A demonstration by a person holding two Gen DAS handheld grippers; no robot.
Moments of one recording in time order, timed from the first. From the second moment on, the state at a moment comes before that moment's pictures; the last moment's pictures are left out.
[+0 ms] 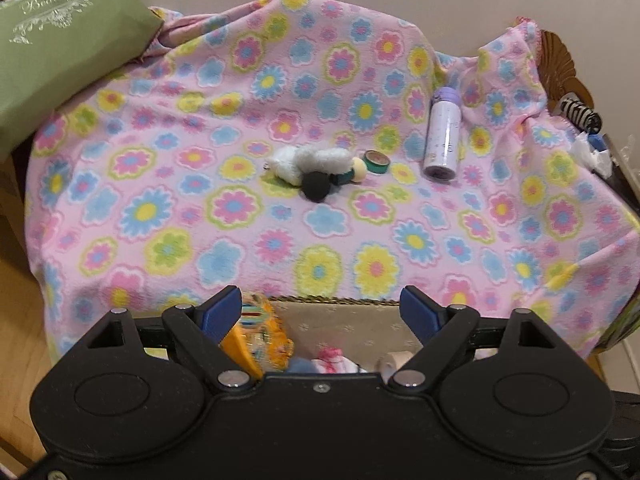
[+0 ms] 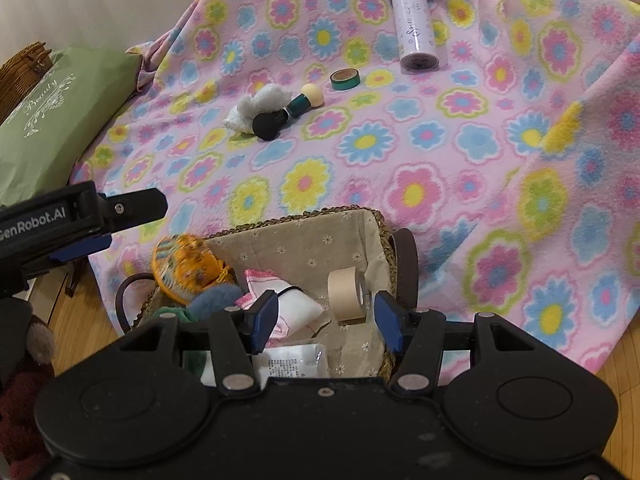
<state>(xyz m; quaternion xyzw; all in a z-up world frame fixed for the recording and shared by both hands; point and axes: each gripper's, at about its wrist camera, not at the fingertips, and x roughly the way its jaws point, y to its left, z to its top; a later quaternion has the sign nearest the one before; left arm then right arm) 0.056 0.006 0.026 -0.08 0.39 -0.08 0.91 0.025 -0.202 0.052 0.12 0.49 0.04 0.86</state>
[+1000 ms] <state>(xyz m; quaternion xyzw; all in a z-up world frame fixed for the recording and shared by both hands) 0.092 0.016 0.003 -0.01 0.42 -0.03 0.91 0.052 -0.189 0.060 0.06 0.47 0.03 0.88</state>
